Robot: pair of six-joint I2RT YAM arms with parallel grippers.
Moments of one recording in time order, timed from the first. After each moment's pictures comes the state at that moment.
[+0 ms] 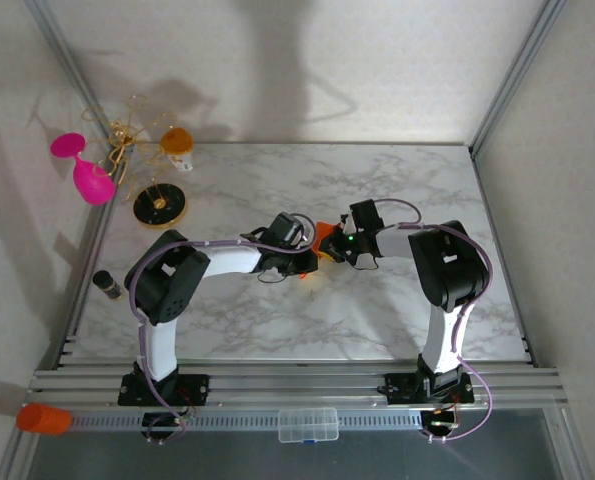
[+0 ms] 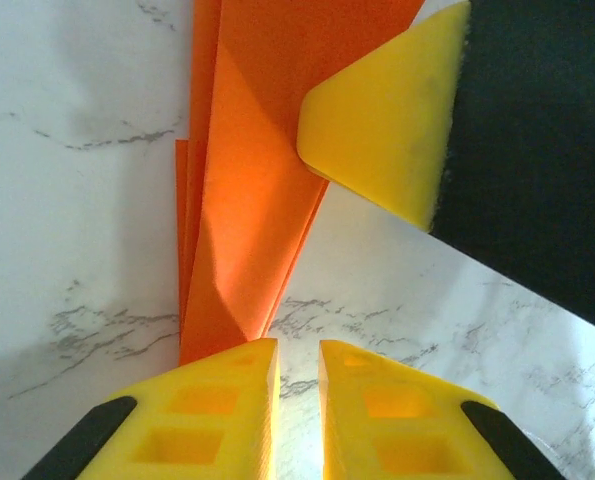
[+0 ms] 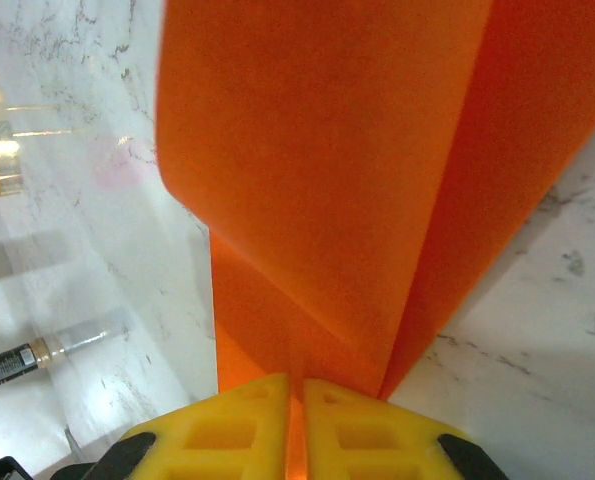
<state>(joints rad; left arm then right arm) -0.68 1.95 1.11 -0.09 0.33 -0.76 0.41 1.95 1.00 -0.02 -0.59 0.81</state>
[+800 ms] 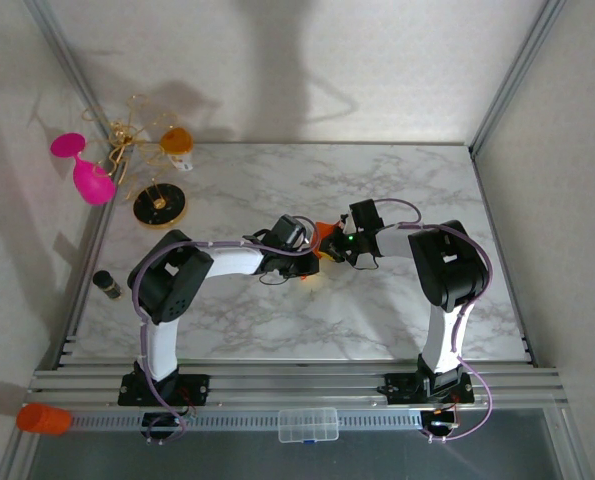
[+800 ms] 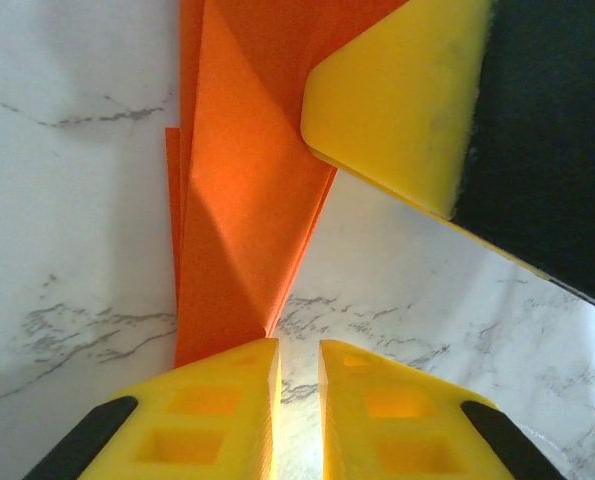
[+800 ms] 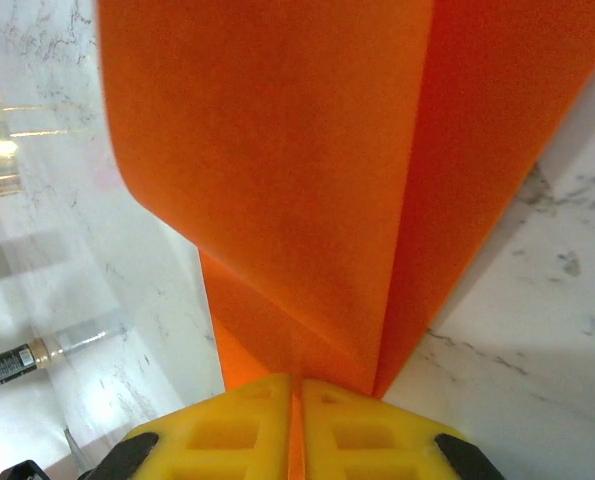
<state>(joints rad) -0.69 1.96 1.11 -0.08 0.32 -0.77 0.41 1.95 1.00 -0.03 -0.59 0.81</state>
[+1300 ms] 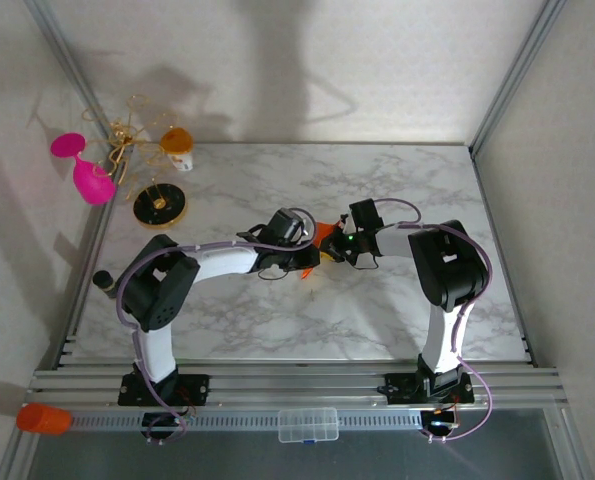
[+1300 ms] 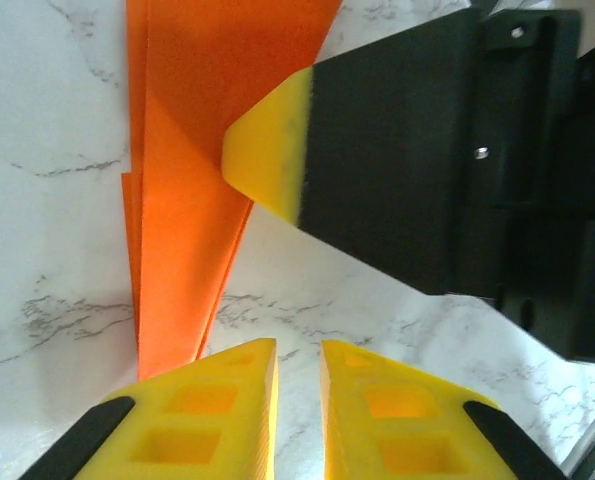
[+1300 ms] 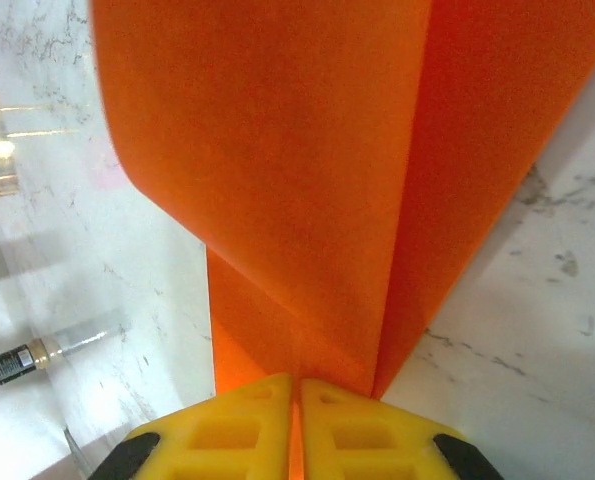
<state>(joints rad) -0.69 1.88 1.11 -0.09 0.30 -0.77 0.41 1.95 1.01 -0.04 -0.59 0.81</state>
